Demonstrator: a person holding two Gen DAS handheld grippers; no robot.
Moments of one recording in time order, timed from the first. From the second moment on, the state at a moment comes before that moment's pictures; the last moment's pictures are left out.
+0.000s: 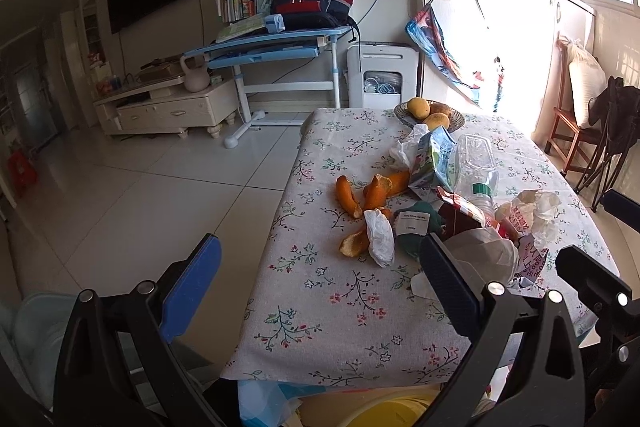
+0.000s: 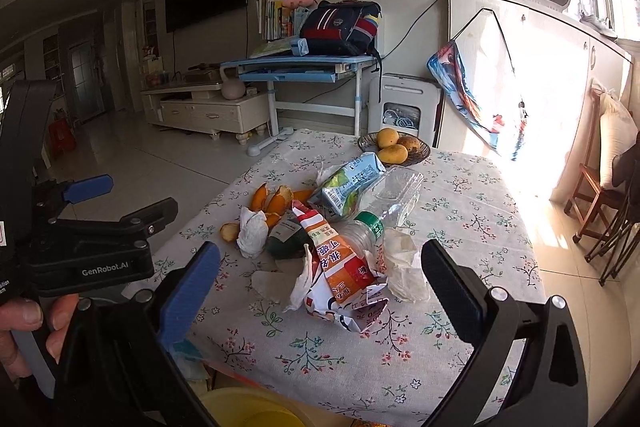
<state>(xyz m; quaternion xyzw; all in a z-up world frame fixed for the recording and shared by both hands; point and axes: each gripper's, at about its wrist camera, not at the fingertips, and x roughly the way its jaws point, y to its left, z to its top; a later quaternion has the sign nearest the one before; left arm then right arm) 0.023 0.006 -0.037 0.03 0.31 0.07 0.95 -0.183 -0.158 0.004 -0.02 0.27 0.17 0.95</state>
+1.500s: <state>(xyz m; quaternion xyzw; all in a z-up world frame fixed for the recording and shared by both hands) 0.093 -0.060 -0.110 -0.08 0.43 -0.10 0.90 -0.144 -0.234 -0.019 0.09 0.33 0.12 0.93</state>
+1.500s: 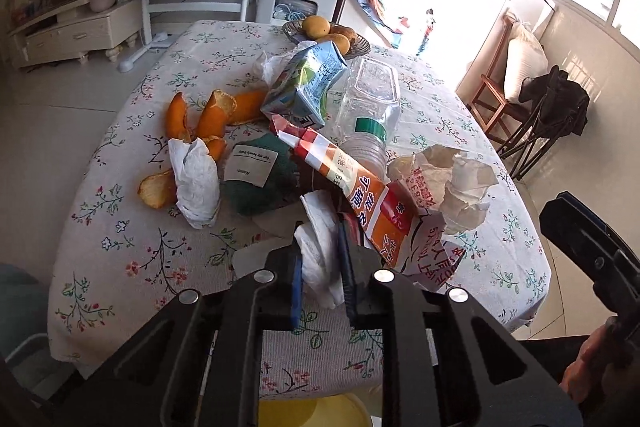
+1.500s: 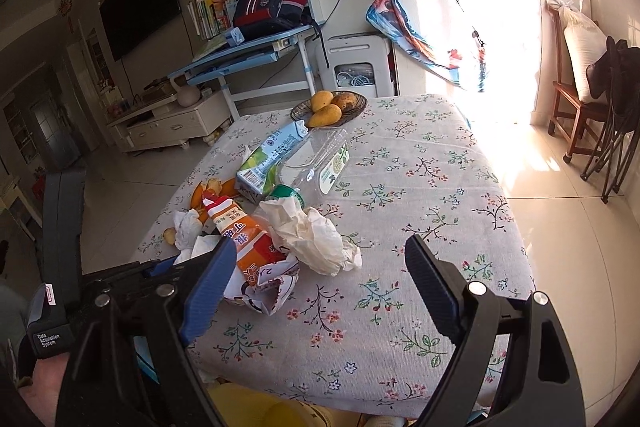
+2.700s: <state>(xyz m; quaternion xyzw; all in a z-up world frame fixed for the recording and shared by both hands) 0.029 0.006 -0.047 -0.11 0.30 -0.12 0.94 -0.141 -0.246 -0.019 0.20 0.31 0.18 0.91</state>
